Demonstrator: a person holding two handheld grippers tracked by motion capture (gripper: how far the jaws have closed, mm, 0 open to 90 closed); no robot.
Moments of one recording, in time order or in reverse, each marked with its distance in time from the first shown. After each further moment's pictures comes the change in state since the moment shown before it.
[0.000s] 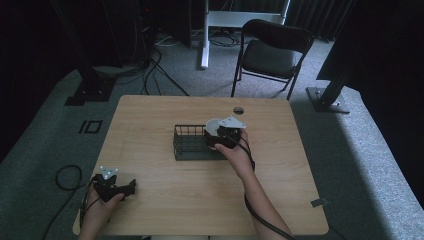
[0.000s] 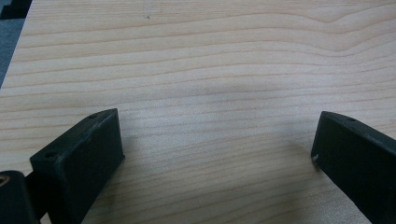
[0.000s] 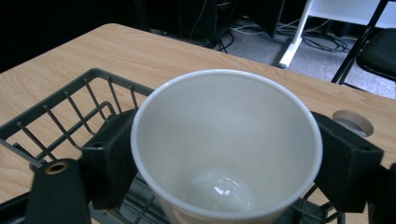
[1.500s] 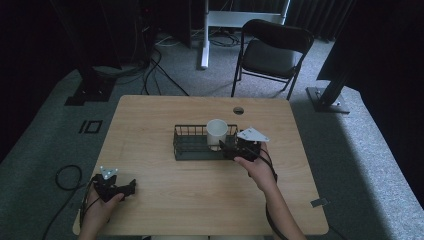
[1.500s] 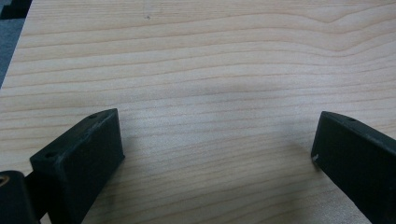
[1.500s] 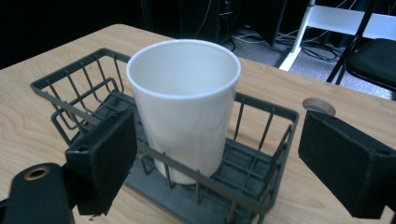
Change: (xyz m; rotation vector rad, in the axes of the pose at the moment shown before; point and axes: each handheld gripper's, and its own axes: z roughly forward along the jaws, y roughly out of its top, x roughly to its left) left arm 0.000 0.000 0.000 0.000 0.000 0.000; right arm -0.028 -0.027 -0.060 -0.041 0.030 -0.013
